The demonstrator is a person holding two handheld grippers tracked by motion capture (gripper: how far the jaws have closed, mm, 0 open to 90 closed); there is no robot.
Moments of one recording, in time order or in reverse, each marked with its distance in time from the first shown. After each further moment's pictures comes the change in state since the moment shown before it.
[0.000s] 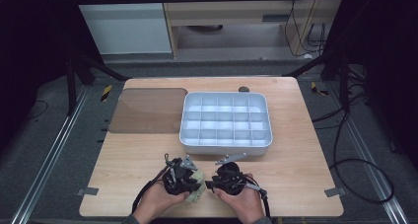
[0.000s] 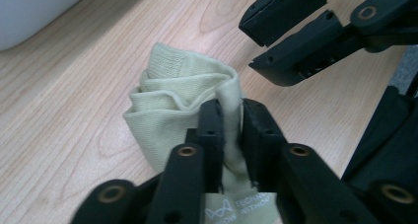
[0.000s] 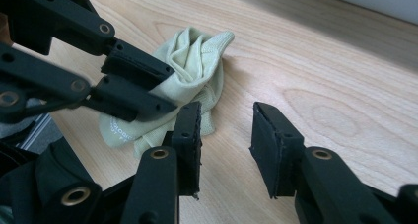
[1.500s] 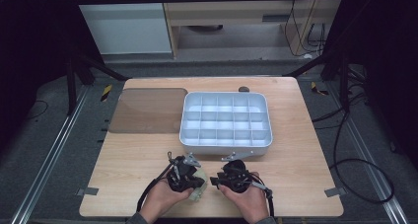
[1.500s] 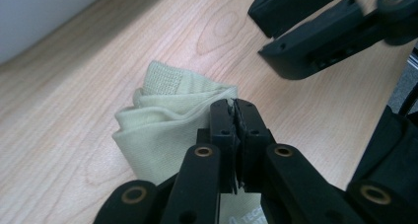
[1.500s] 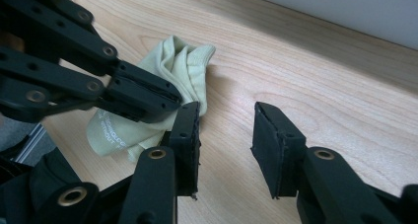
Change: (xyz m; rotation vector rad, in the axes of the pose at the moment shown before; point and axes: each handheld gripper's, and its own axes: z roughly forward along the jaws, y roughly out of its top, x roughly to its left) left arm 0.002 0.008 0.011 -0.026 -0.024 -0.039; right arm -0.010 0.001 -0.013 -0.034 -0.027 0.028
